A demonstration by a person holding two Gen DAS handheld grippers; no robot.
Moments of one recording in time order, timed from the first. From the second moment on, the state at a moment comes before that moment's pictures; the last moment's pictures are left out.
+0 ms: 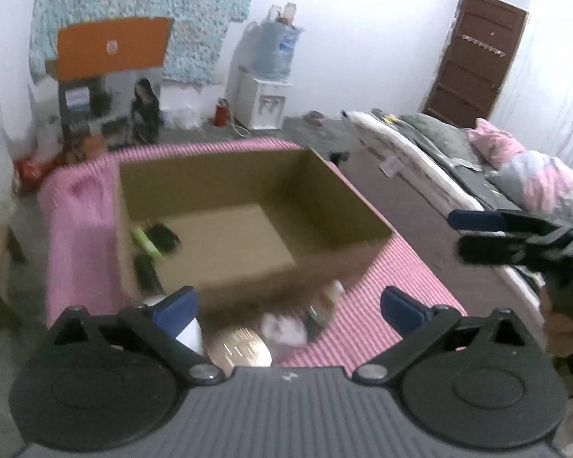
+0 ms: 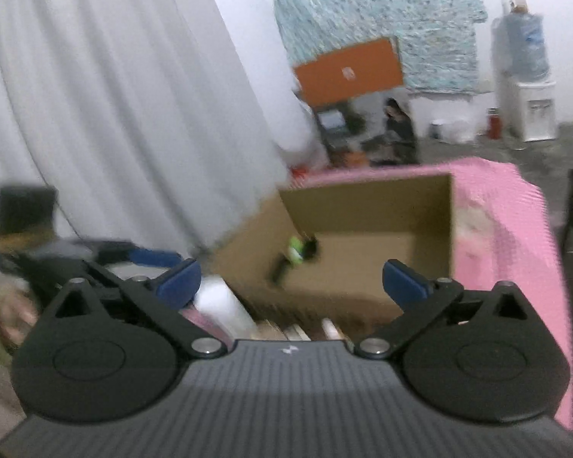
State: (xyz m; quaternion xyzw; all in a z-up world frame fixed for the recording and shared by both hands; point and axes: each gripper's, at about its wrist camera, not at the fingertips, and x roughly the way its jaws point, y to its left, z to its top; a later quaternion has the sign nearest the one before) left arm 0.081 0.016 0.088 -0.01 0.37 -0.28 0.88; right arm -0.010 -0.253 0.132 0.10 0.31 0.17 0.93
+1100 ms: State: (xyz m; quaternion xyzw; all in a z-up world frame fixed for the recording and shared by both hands) left arm -0.010 -0.076 -0.039 0.17 0.40 -0.31 0.85; right arm -0.004 -0.194 -0.035 0.07 0.48 0.15 0.86
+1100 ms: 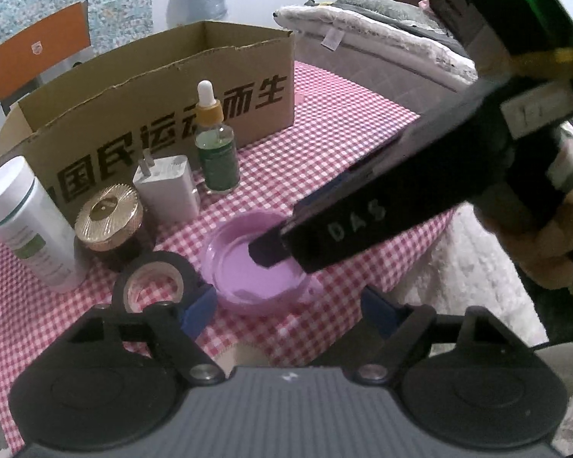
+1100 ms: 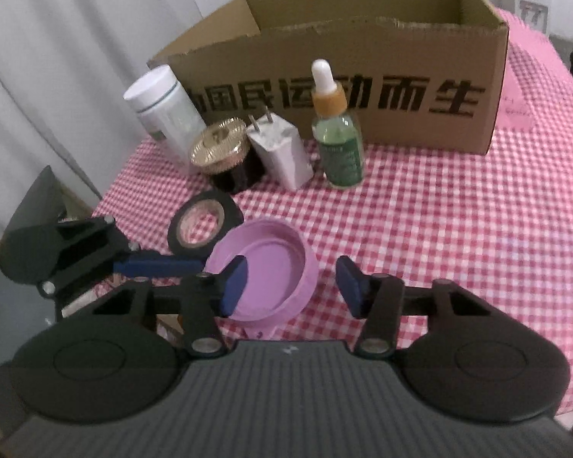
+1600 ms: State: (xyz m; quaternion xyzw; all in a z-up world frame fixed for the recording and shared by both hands) left arm 0.013 -0.107 -0.044 0.16 0.38 -0.33 0.85; right arm -0.007 -0.230 -0.045 0.09 0.47 0.10 0.87
